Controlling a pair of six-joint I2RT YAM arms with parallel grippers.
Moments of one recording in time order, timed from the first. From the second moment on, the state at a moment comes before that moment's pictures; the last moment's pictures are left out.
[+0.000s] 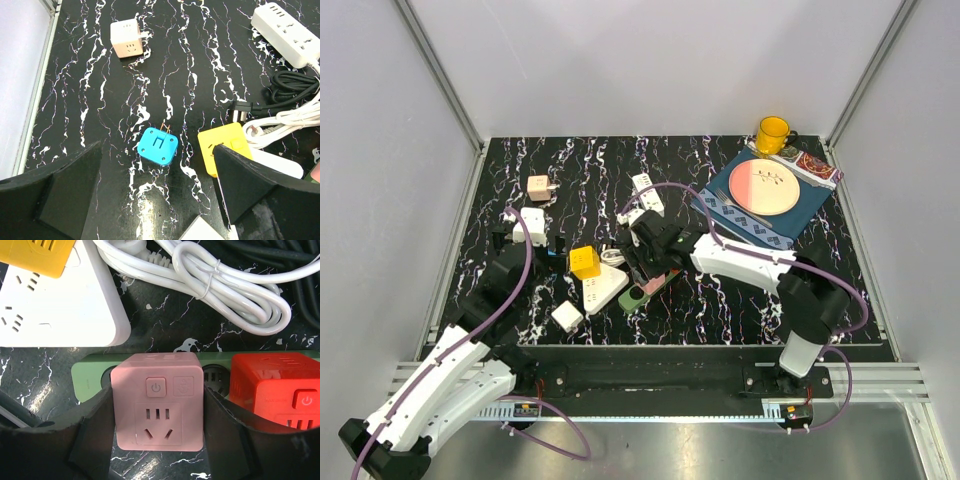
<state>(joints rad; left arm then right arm) -0.56 0.62 0.66 -0.42 -0.53 -0.08 0.90 1.74 1.22 -0.45 0.04 0.20</state>
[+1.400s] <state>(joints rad) -0.56 0.60 0.66 -0.42 -0.53 -0.08 0.92 1.93 1.59 -0.92 0.03 0.19</state>
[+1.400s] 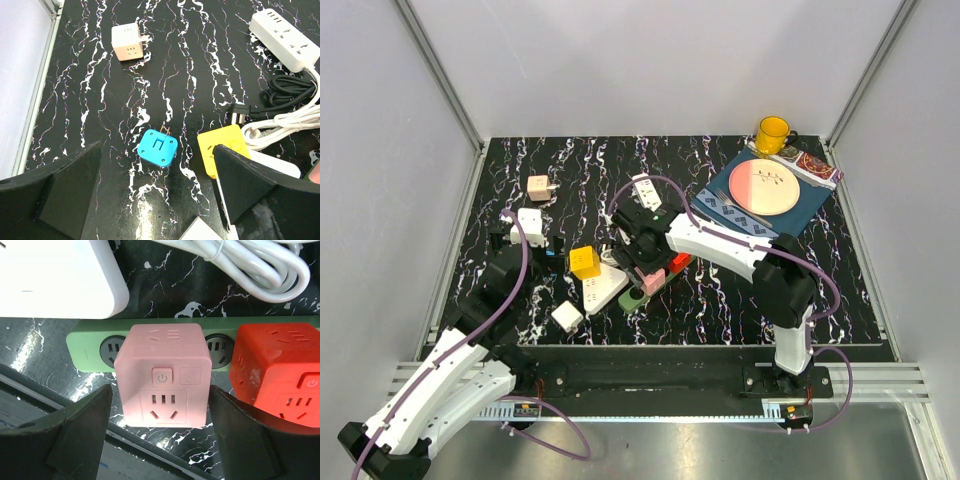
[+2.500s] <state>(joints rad) -0.56 0.59 0.65 -0.42 -0.53 -0.08 0.92 1.91 1.53 -0.85 0.03 0.14</state>
